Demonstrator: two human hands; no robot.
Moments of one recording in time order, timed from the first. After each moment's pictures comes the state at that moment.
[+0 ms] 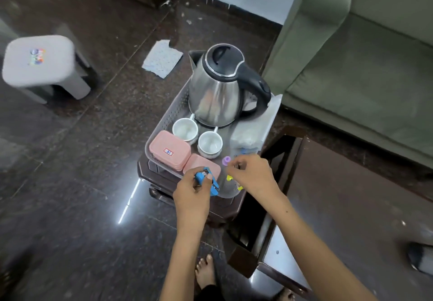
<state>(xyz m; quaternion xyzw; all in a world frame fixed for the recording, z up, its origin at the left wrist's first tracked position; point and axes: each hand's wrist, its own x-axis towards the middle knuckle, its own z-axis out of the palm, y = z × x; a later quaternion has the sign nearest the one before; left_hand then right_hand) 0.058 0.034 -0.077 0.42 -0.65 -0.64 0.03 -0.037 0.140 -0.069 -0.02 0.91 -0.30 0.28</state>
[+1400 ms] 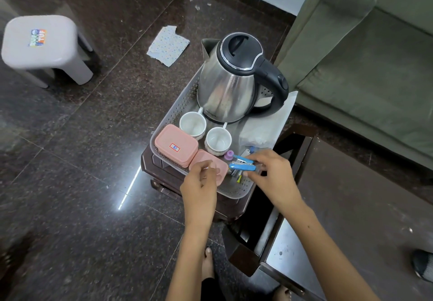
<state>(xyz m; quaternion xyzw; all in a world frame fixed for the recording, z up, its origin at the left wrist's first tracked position) 0.043 0.032 -0.092 0.45 -0.59 -0.67 0.04 -0.046 0.163 -0.089 -0.18 0.92 -0.30 0.16</state>
